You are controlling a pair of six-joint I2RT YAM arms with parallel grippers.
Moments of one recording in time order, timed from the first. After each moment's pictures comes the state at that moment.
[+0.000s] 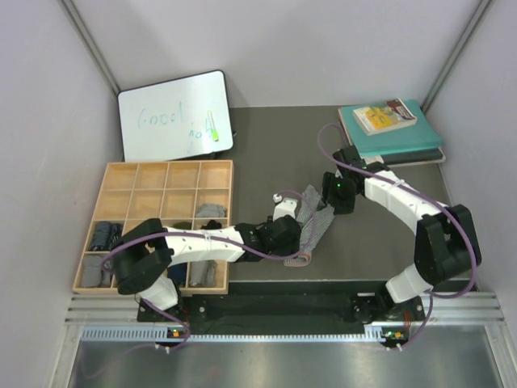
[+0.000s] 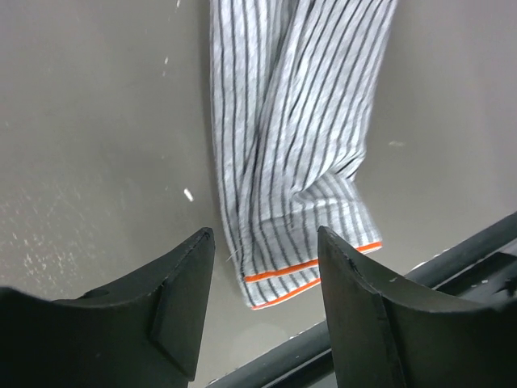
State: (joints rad) left arm -1.17 1.58 0.89 -0.16 -0.31 -0.76; right arm 0.38 1.51 1.05 -0.71 -0.10 0.56
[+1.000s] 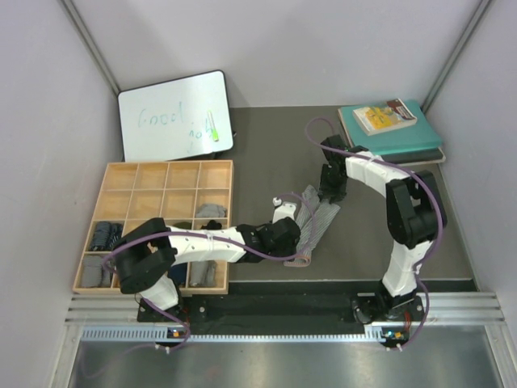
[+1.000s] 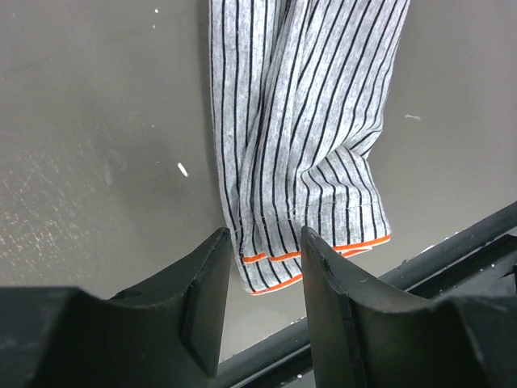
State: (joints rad) left arm -1.17 1.60 0.88 -0.19 -0.25 -0.81; right arm 0.36 1.86 1.30 -0.72 0.04 0.56
